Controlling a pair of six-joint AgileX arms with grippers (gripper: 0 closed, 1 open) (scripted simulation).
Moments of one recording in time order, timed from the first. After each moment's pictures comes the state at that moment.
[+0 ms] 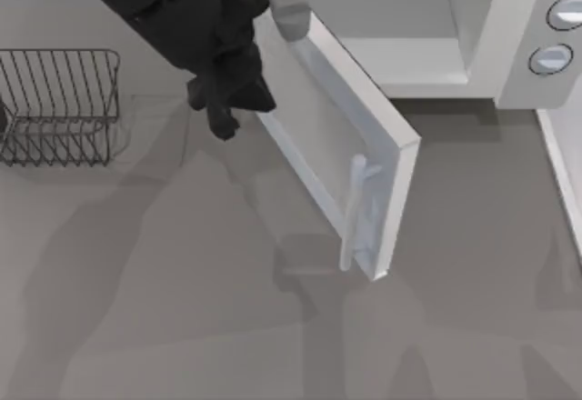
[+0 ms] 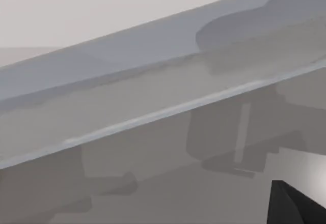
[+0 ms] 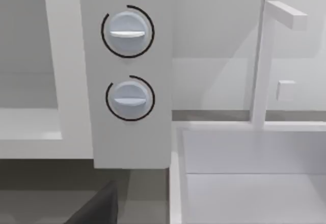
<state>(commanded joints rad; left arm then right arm) -0.48 1.81 1.73 -1.16 0.42 0.86 0.00 0.00 0.00 0.00 0.00 0.00</state>
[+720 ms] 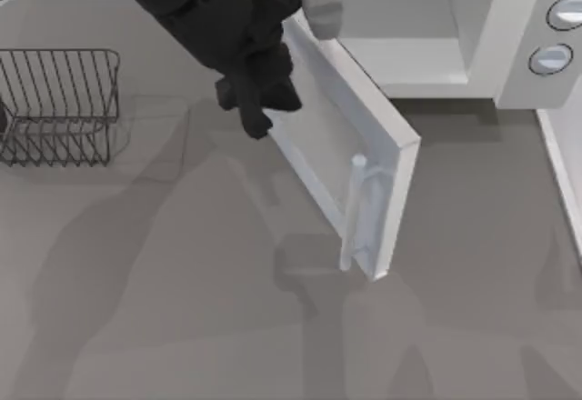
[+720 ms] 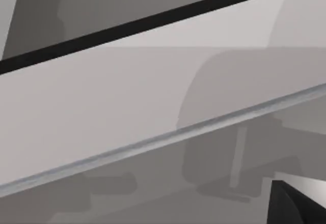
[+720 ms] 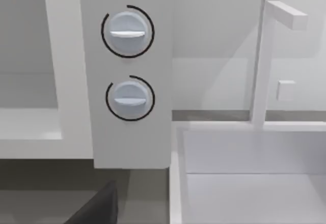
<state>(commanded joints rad) -0.54 1.84 1.78 -1.15 0.40 0.81 0.00 0.00 0.00 0.00 0.00 0.00</state>
